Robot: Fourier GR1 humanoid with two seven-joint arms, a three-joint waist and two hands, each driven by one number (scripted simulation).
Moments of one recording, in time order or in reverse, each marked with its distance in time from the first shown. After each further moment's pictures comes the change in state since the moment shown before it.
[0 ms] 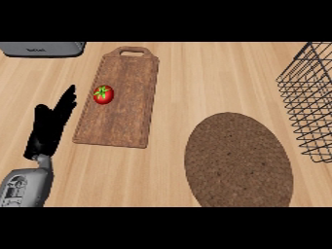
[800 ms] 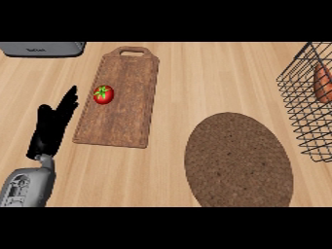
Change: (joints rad) left arm -0.004 -0.007 0.002 0.023 -0.006 0.002 -0.014; right arm 0.083 0.108 -0.174 0.158 -0.137 -0.273 -0.141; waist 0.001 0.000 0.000
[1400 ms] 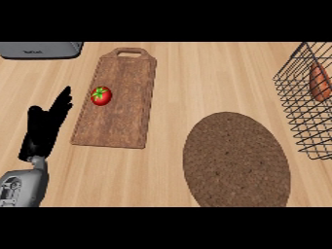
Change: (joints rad) left arm 0.013 0.022 0.023 -0.011 0.019 -0.021 -0.003; right arm 0.096 -0.091 -0.229 -0.088 -0.126 -0.132 0.041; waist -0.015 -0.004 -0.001
